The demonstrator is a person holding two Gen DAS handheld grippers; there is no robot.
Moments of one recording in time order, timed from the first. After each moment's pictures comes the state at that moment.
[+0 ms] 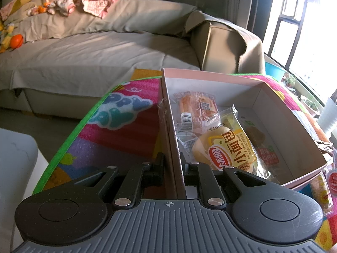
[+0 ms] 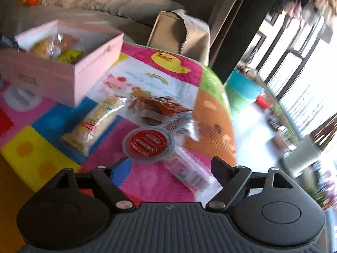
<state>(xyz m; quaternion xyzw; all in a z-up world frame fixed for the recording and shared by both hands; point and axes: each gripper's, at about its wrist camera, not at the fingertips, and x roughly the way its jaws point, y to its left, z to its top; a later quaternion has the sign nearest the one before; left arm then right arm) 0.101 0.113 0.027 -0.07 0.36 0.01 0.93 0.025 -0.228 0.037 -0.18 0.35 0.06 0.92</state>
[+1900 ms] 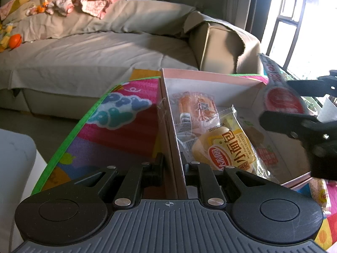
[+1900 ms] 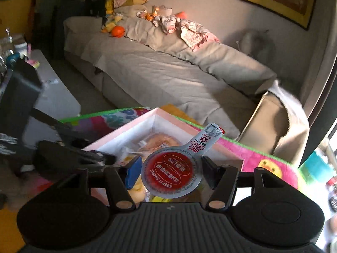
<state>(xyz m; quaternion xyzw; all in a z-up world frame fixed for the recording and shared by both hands) 0.101 0.112 0.028 -0.07 0.36 0.00 0.93 0.108 -0.044 0.097 -0.24 0.24 0.29 0.89</state>
